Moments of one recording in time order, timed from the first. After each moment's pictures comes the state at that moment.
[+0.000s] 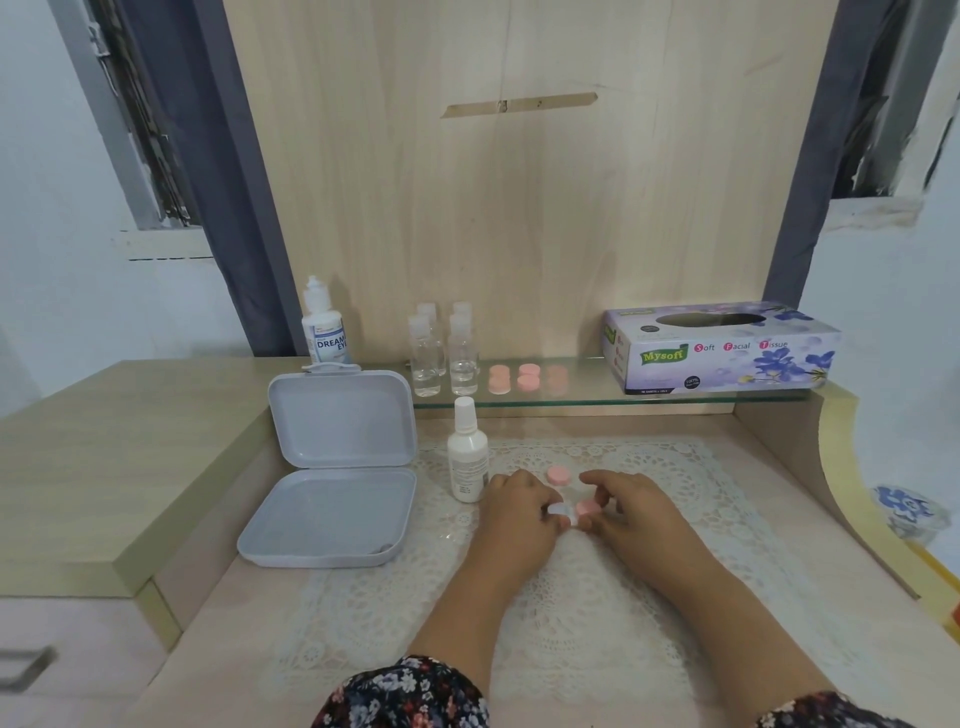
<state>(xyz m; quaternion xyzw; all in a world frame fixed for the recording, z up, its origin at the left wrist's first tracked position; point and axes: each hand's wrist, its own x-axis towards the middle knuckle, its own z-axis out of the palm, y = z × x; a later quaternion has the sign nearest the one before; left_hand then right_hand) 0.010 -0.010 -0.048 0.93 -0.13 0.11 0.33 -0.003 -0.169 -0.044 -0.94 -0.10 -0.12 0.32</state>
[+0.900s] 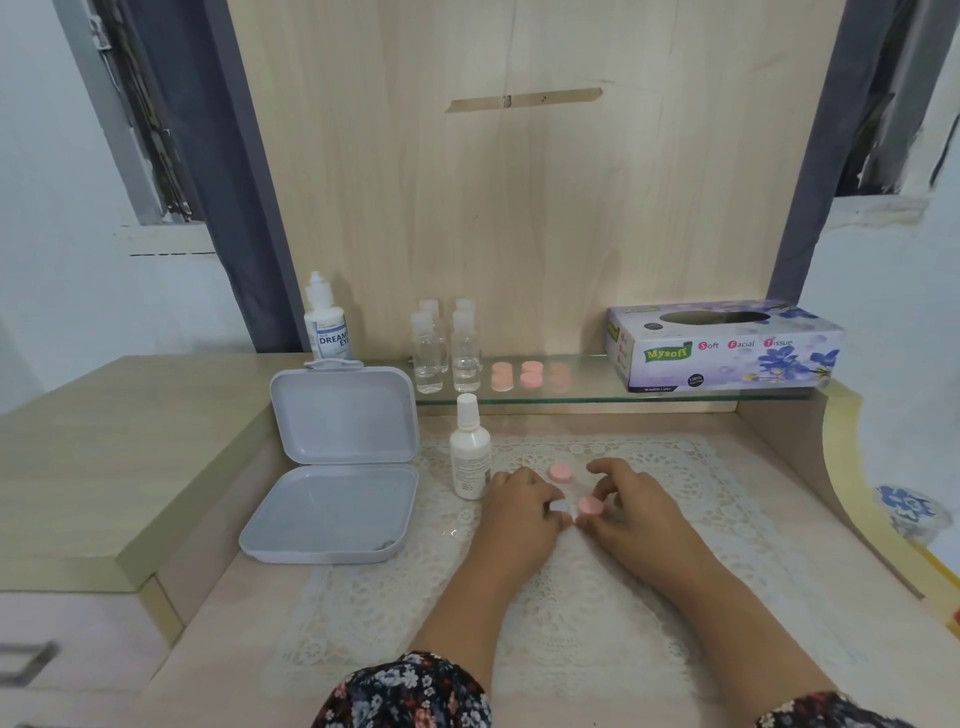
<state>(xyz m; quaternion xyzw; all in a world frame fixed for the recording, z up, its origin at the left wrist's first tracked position) 0.009 -0.010 -0.046 0.93 -0.13 0.11 0.33 -0.011 -0.165 -0.041 -0.93 -0.08 -0.12 0.34</state>
